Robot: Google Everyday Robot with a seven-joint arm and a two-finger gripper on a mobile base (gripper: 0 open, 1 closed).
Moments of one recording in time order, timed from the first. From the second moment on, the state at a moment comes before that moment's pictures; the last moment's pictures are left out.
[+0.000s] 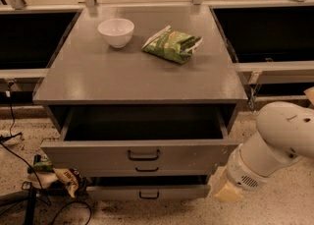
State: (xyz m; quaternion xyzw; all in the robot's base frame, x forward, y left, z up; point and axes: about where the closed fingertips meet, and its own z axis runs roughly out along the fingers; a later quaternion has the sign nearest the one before) arm 0.347 -0.170 0.668 -0.54 0.82 0.16 0.06
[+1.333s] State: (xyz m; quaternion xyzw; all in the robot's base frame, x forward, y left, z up) arm 0.414 -0.152 0.628 -0.53 0.82 0.18 0.10
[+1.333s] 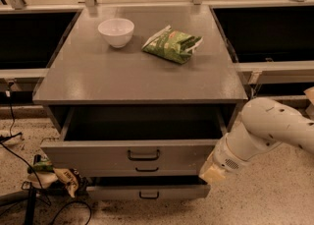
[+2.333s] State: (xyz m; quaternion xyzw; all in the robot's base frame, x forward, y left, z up) arm 0.414 -0.152 0.628 -0.53 0.82 0.18 0.10
